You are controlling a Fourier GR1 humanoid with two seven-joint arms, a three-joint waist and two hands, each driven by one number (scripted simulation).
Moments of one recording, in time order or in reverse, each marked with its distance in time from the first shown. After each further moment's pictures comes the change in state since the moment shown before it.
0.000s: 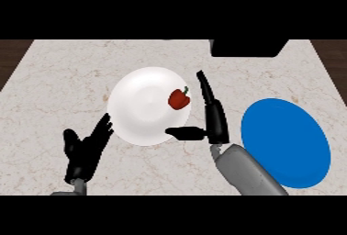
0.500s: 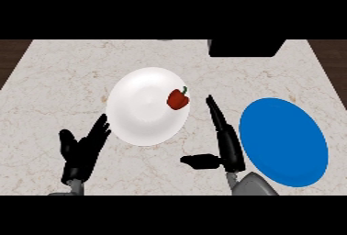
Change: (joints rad) left arm 0.006 0.003 0.023 -0.003 0.002 -0.014 0.003; right arm 0.240 -0.080 0.037 -0.162 0.149 0.084 -0.002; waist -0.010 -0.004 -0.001
